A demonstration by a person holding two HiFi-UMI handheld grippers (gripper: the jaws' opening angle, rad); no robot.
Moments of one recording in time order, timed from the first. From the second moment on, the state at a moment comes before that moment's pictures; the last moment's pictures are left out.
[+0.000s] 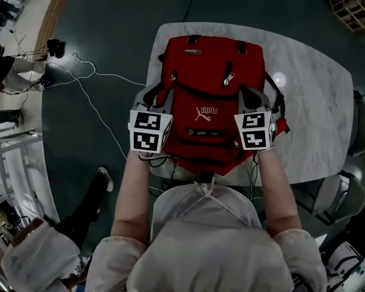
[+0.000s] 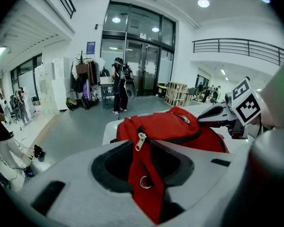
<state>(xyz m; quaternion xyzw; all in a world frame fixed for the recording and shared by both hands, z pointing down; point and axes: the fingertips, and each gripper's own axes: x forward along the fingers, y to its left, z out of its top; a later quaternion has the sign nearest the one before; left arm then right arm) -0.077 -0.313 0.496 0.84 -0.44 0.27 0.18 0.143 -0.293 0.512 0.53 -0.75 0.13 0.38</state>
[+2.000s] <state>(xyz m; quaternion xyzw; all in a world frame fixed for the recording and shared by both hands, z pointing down) 0.029 -0.161 0.309 0.90 -0.43 0.06 0.08 0.140 -0.147 0.316 0.58 -0.81 0.07 0.09</state>
